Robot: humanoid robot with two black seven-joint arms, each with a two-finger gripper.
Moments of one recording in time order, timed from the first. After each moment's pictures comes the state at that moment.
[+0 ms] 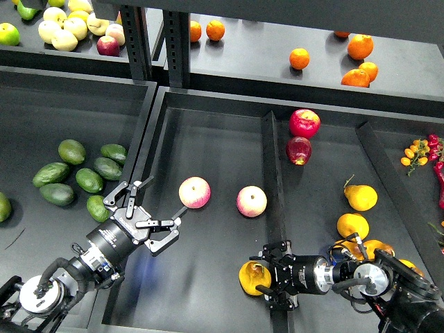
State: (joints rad) left arm 0.14 0.00 -1.36 -1.22 -0.16 -0.49 0.49; right arm 0.54 -0.09 0.49 0.55 -0.19 0.58 -0.49
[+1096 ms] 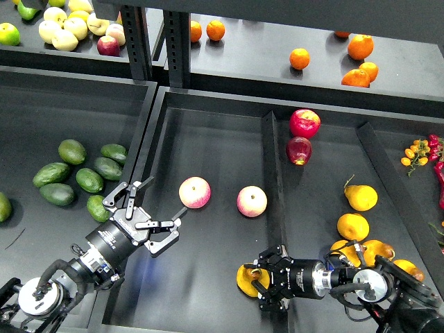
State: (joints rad) left arm 0.15 0.00 -1.36 -1.24 -0.16 -0.49 0.49; right arm 0.53 -0.11 0.51 0.65 -0.07 0.58 -0.49
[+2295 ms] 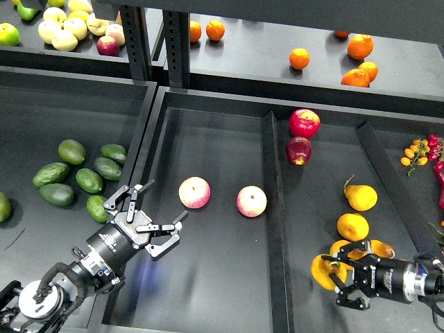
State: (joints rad) left arm 0.16 0.00 -1.35 -1.24 -0.16 -0.49 0.49; right arm 0.36 -0.61 0.56 0.84 -0.01 0.58 -0.49
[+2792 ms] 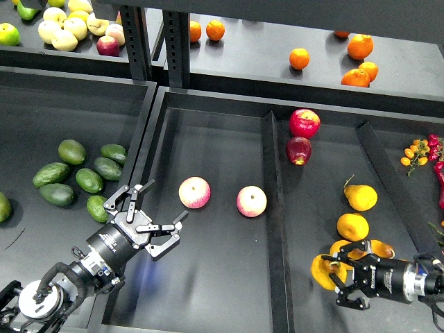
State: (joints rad) left arm 0.16 0.00 -1.35 -1.24 -0.16 -0.49 0.49; right arm 0.36 -0.56 0.56 0.72 -0.04 0.58 -0.49
